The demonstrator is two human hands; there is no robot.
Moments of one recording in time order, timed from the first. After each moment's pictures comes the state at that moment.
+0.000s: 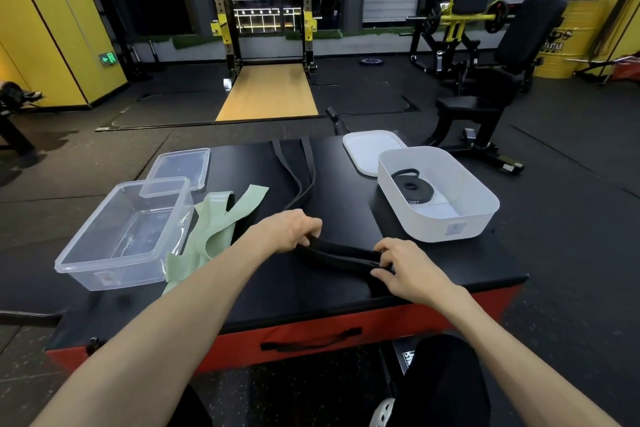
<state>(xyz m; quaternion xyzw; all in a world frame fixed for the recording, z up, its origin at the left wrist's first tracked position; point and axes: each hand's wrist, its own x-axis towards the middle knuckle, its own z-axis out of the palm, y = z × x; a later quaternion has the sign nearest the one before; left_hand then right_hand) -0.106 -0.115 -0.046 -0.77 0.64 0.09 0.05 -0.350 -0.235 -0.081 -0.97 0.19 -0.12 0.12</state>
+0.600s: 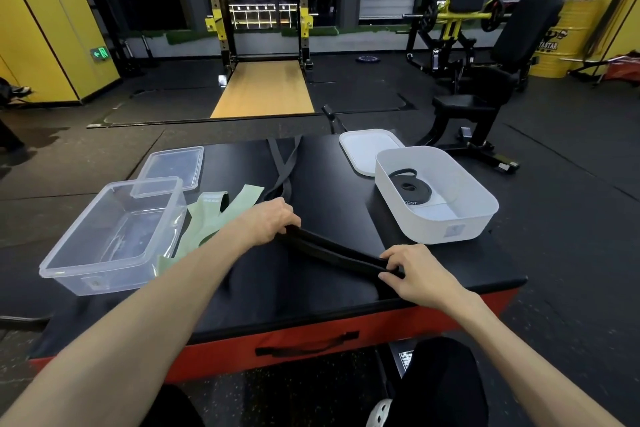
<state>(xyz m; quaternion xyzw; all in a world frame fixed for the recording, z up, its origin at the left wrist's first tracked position) -0.075 -0.109 -0.037 -0.73 0.67 -0.02 0.14 -0.361 -0.247 -0.085 -0.96 0.21 -0.11 0.14</state>
